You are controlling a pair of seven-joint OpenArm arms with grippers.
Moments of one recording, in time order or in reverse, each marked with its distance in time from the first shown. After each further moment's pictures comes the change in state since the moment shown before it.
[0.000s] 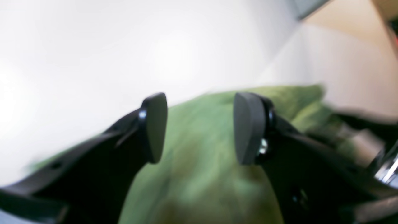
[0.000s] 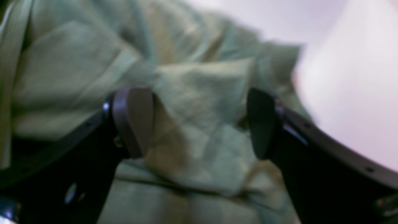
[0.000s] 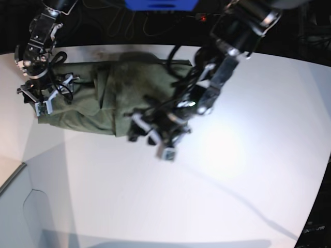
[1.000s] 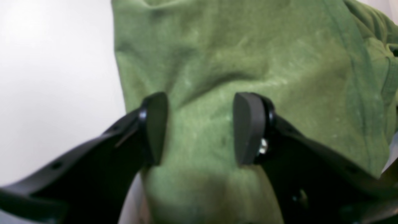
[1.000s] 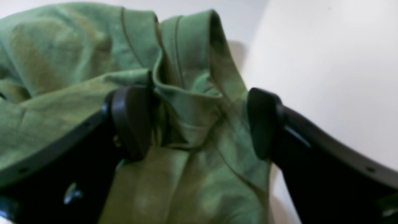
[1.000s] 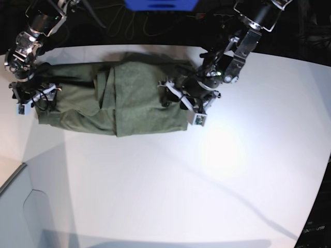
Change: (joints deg) left arm 9.7 -5.4 -4.8 -1.0 0.6 -0.5 -0.1; right arm 9.2 7.3 9.4 -23.9 3.7 -0.4 5.3
